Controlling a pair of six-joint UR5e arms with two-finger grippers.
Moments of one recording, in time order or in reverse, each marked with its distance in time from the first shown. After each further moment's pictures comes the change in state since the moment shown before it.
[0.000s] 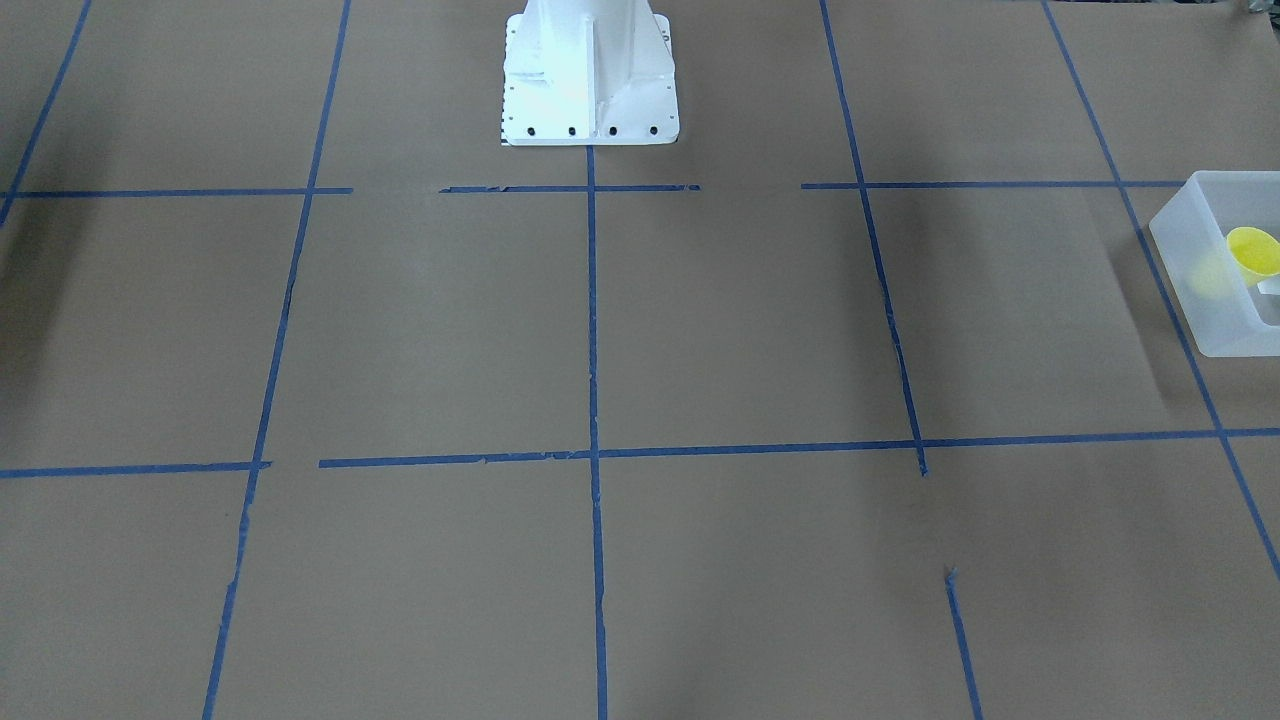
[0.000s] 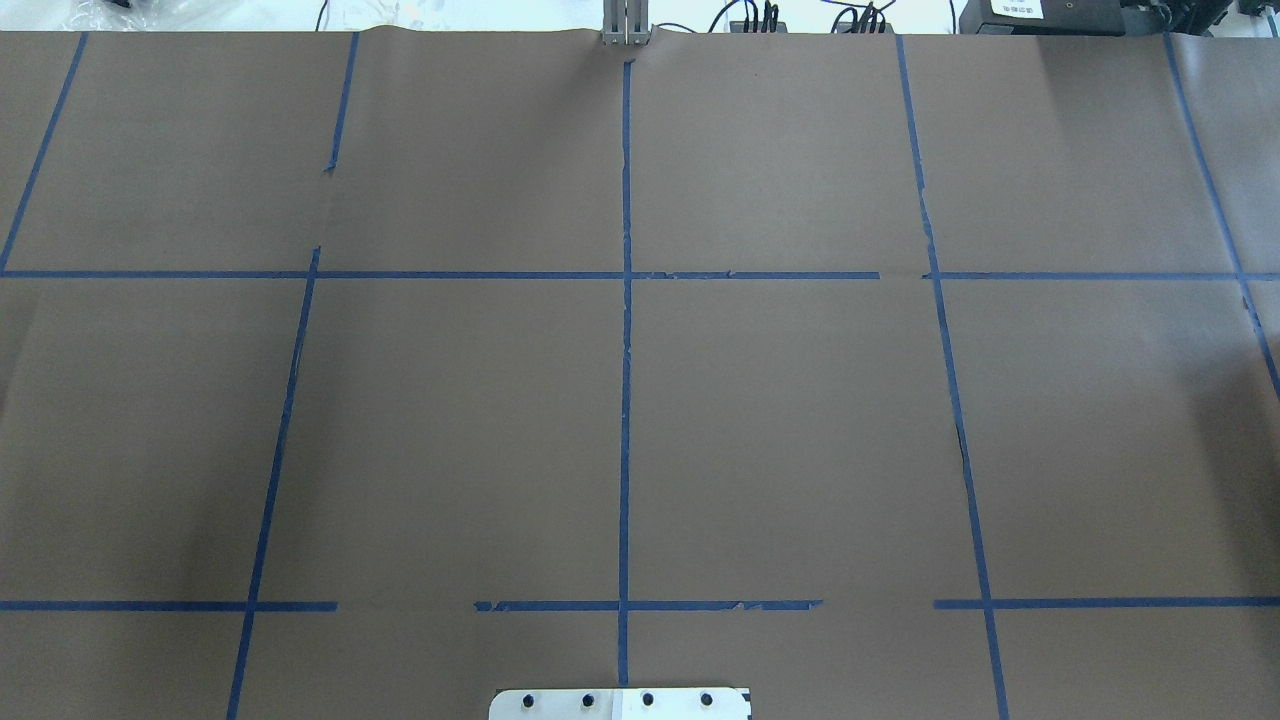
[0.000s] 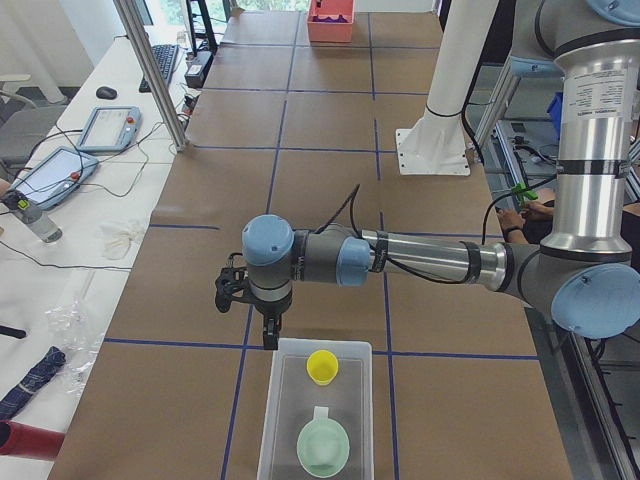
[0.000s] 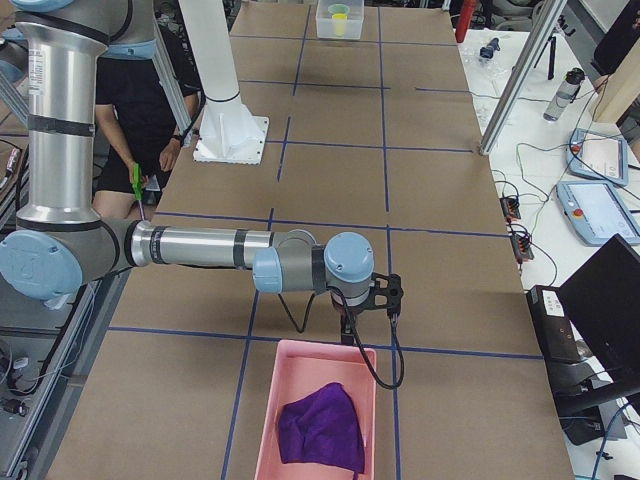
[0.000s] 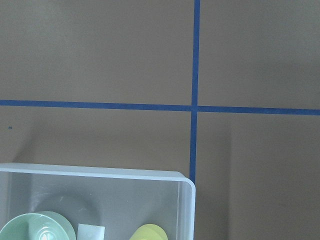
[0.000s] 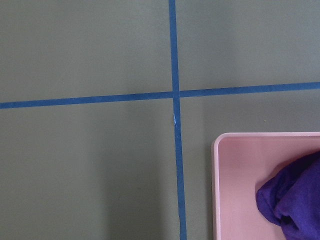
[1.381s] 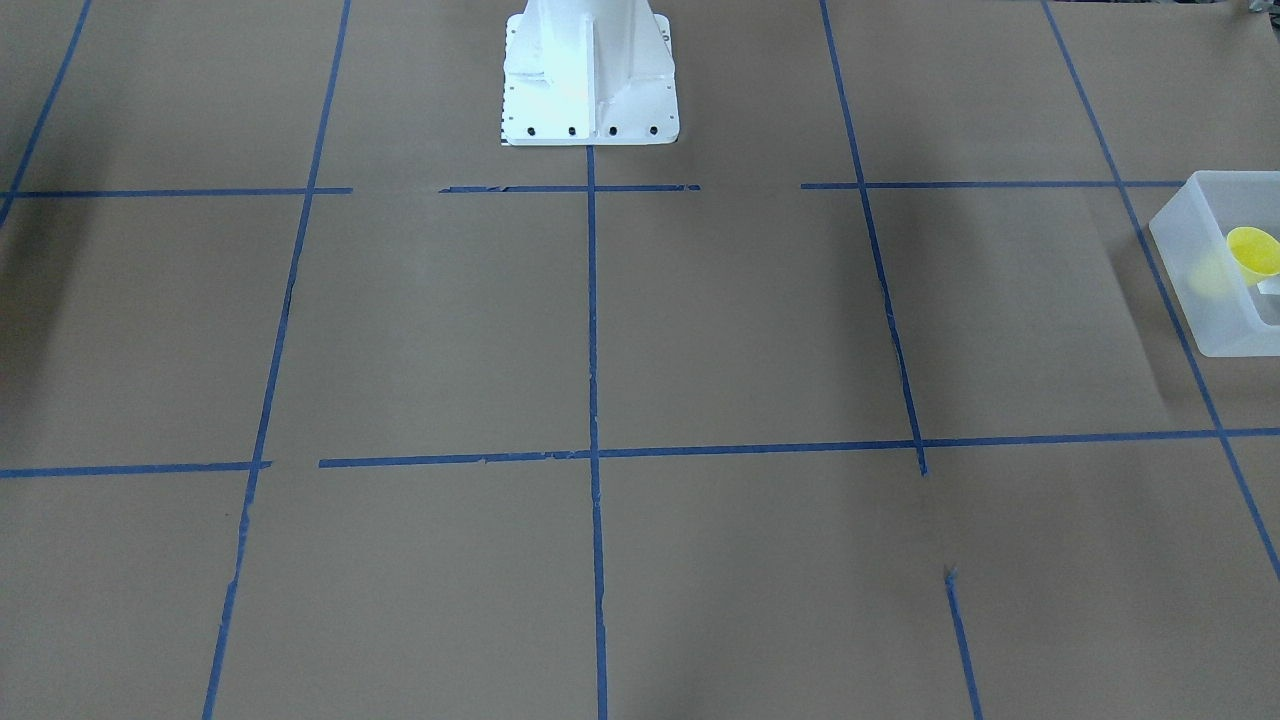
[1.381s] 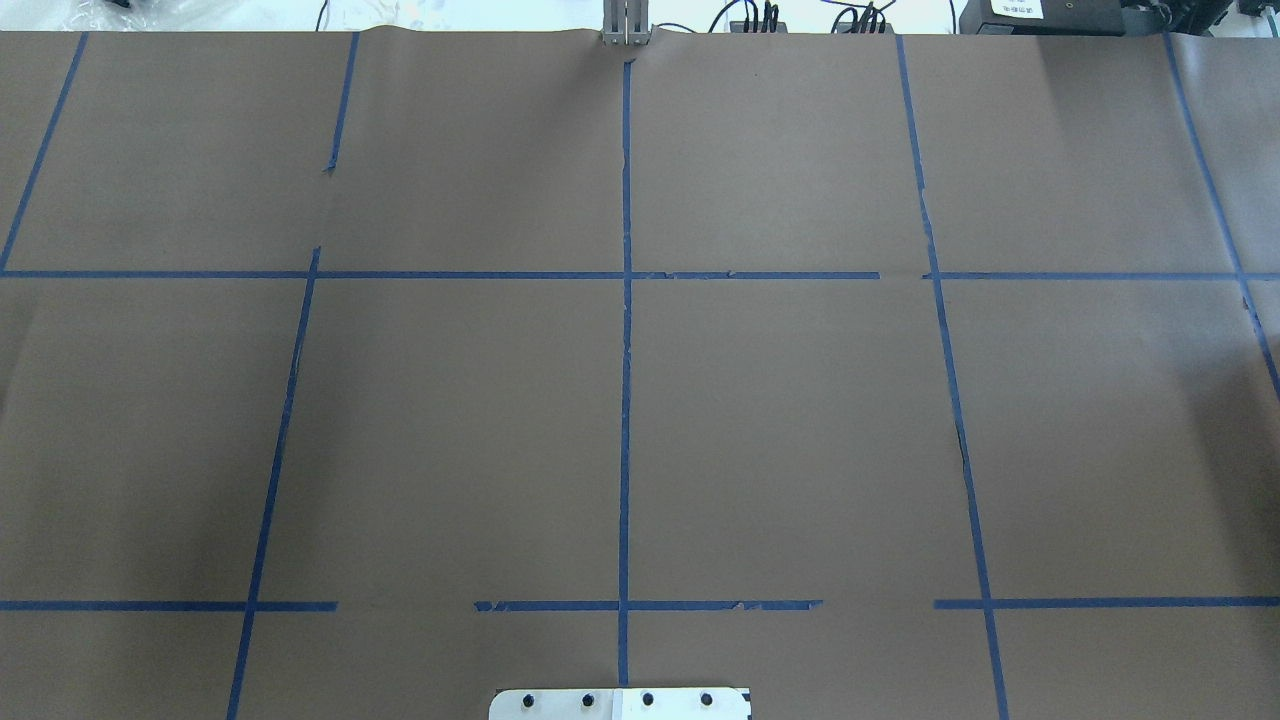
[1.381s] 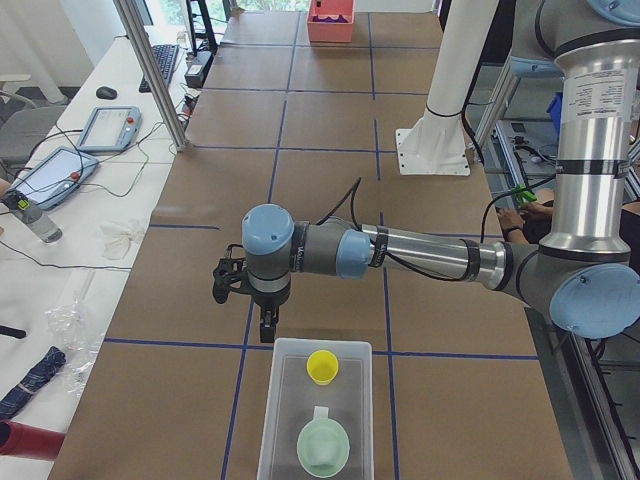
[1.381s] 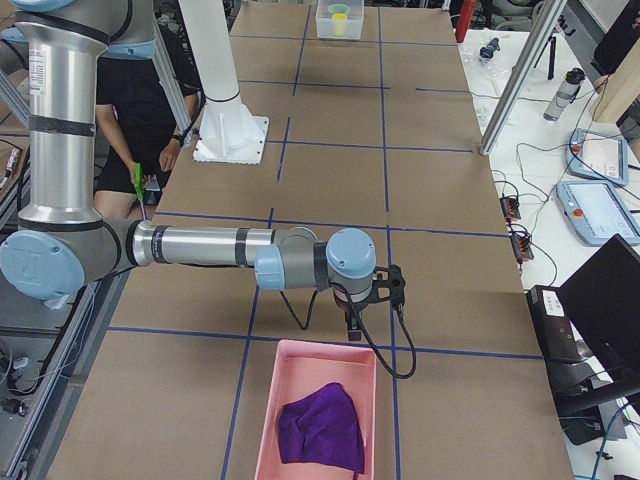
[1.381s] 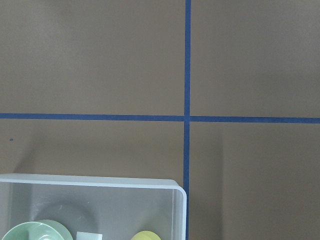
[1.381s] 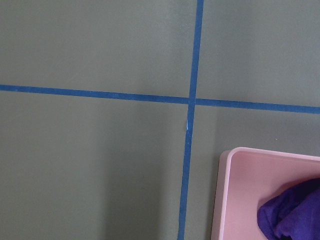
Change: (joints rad) left arm -0.001 -0.003 -0.027 0.007 0.007 -0.008; right arm -0.001 0.008 0.004 -0.001 0.009 -0.138
